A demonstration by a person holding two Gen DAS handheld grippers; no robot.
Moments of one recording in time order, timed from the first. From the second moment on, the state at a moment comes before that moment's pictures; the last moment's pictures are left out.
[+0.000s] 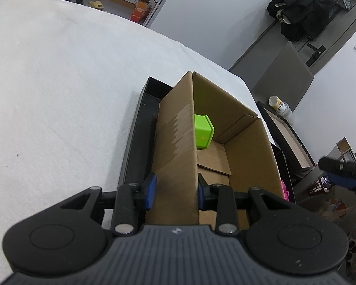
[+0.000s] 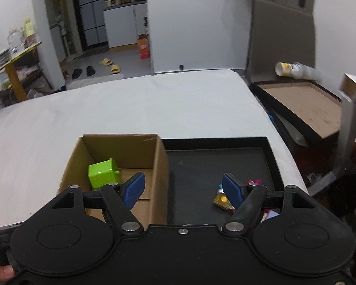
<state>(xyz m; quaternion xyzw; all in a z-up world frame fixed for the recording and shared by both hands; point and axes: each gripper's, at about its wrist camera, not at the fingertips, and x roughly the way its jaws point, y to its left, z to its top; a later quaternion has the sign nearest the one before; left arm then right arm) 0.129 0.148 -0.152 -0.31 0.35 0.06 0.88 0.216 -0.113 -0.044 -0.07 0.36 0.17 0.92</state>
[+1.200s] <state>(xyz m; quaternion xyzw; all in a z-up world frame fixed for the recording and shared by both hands) 0.129 0.148 -0.154 -0.32 0.35 0.06 0.88 0.236 -0.184 -0.158 0.02 0.47 0.08 0.88</state>
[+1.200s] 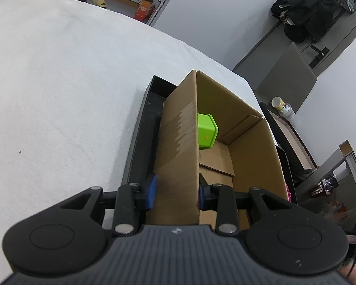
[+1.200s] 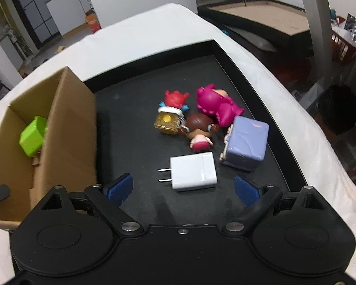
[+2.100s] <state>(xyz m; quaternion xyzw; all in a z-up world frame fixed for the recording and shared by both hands) 0.135 0.146 -0.154 -0.31 0.36 0.07 0.88 0.246 -0.169 -0.162 0.01 0.49 0.12 0.86</state>
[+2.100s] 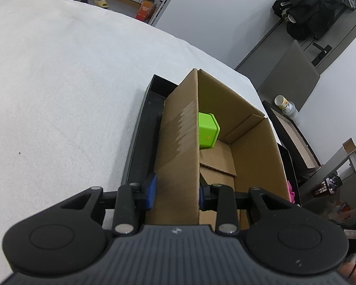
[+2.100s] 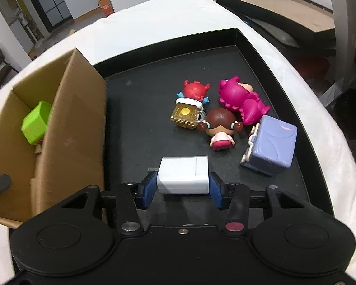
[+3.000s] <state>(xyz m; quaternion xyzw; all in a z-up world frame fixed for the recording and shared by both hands) 0.132 0.143 -0.150 -0.31 0.36 0.07 0.88 0.237 -0.145 -0.093 -0.01 0.43 0.16 0.89</state>
